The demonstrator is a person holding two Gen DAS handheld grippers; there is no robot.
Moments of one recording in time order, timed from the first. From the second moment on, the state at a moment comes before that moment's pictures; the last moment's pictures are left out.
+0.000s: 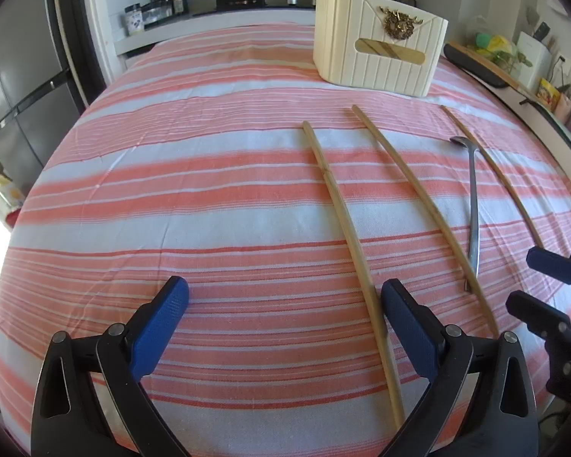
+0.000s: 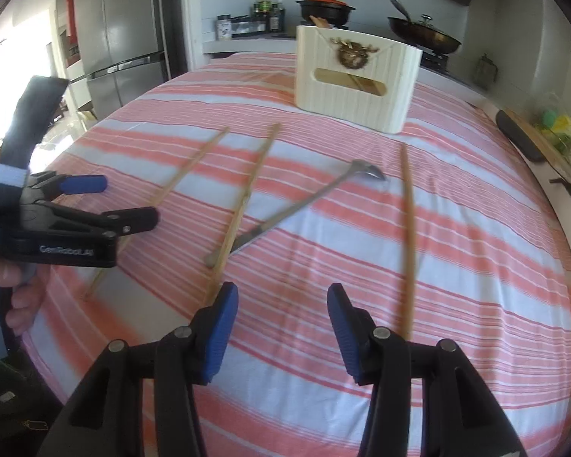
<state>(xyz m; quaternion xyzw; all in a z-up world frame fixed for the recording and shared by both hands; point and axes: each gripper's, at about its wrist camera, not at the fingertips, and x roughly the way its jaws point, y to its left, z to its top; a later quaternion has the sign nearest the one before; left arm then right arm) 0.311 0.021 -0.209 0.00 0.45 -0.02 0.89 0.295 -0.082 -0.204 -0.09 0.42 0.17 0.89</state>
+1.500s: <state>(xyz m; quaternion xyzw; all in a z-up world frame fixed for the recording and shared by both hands) 0.454 0.016 -0.197 0.04 0.54 -0.08 0.84 0.538 -0.145 -0.212 -0.04 0.52 0.08 0.85</state>
